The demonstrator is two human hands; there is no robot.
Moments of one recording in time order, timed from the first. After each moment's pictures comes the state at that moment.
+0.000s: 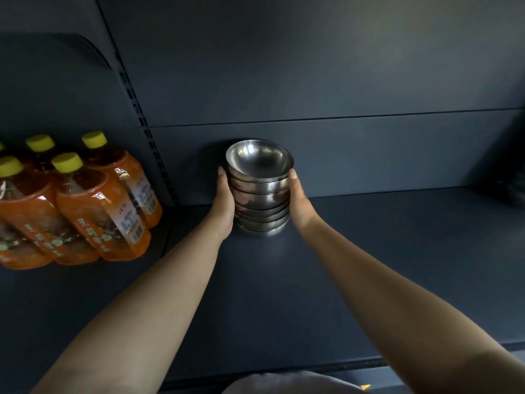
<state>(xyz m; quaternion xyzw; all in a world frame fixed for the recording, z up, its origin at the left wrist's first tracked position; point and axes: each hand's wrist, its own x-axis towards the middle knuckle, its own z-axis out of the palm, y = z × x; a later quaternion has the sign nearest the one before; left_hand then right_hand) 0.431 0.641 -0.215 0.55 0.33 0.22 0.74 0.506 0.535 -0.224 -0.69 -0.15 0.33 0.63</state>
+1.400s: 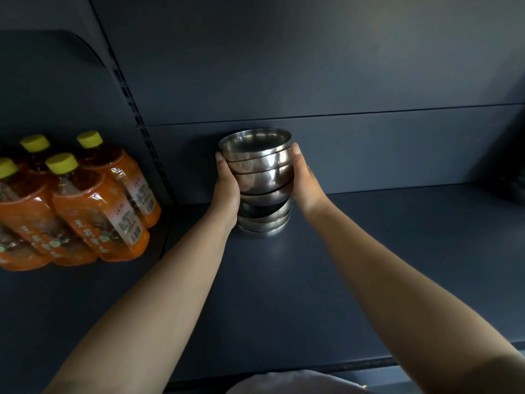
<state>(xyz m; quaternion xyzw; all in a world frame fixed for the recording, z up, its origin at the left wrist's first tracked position) 0.441 0.630 -0.188 0.55 0.39 0.27 0.69 0.524 0.542 -0.201 -0.66 -0.20 0.29 0.66</state>
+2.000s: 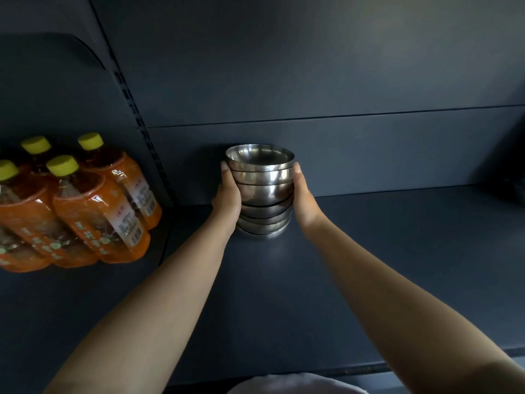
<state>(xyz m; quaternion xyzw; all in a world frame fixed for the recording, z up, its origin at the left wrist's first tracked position) 0.442 0.639 -0.210 0.57 0.46 0.23 0.64 0.518 0.533 -0.224 -0.66 -0.19 0.33 0.64</state>
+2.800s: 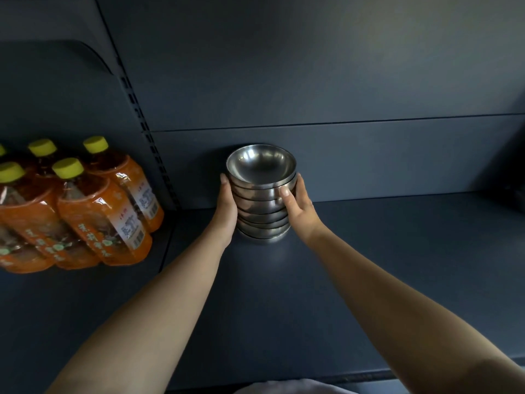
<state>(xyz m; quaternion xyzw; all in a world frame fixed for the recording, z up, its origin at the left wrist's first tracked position) 0.432 0.638 -0.216 0.58 0.36 0.25 0.68 0.513 0.527 -0.234 -0.75 -0.29 0.21 0.56</state>
